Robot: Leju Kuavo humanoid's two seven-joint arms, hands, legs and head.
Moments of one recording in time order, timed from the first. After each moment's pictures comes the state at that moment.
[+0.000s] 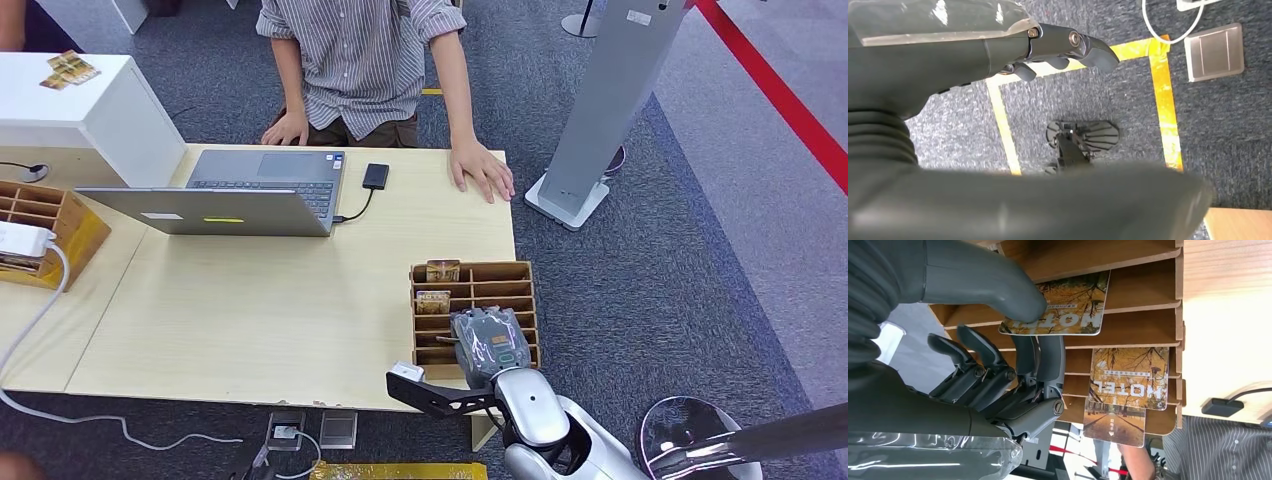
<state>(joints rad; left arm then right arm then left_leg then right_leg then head) -0.12 0.08 -1.19 -0.21 1.18 0.03 -0.28 -0.48 -0.17 1.05 -1.41 1.02 0.18 0.56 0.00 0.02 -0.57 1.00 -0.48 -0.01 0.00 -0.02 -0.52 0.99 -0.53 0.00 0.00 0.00</state>
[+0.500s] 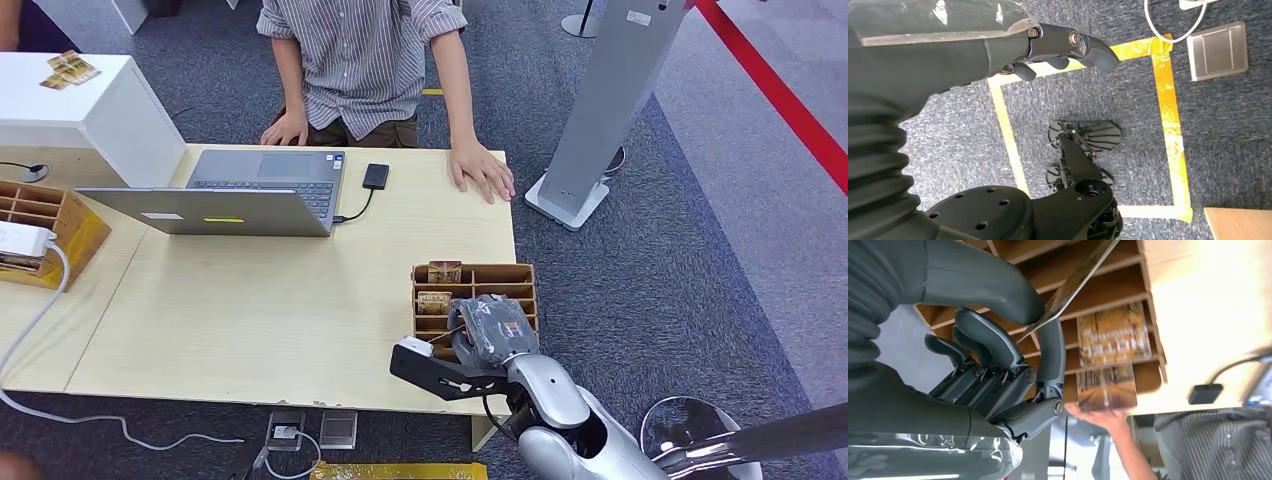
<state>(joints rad) -0.12 0.09 -1.18 -0.21 1.20 0.02 -0.26 -0.55 -0.34 0.88 -1.87 0.64 0.19 0.61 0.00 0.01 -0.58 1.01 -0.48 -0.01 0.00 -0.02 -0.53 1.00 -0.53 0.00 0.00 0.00</state>
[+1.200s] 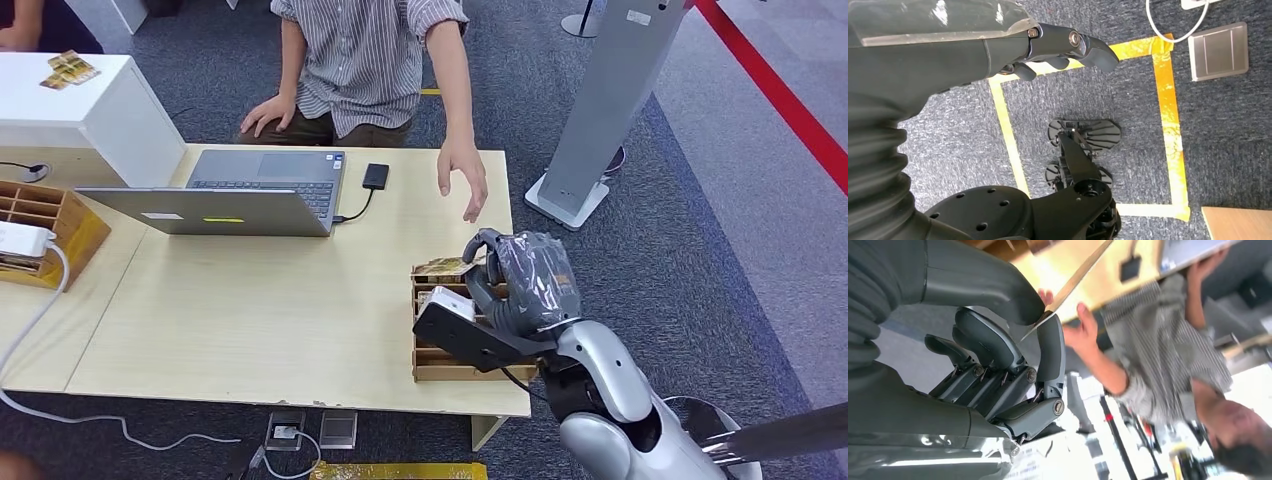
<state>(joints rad) -0.12 0.07 -1.19 -0.21 1.19 0.01 -0.28 -0.56 -0.14 0.83 -1.49 0.75 -0.19 0.38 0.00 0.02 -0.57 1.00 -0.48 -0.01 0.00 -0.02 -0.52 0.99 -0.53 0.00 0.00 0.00</state>
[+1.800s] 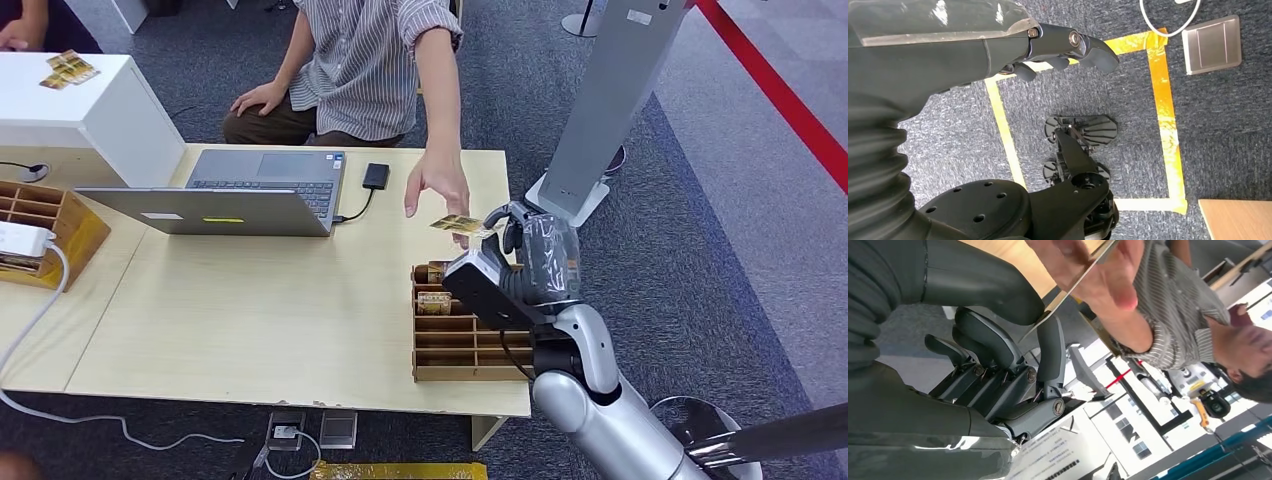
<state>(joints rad) -0.11 0.07 -1.20 -0.21 1.18 0.02 -0.28 -0.62 -0.12 0.87 -1.20 0.73 -0.43 0.32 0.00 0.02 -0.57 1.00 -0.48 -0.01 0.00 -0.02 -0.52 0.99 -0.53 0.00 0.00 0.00</state>
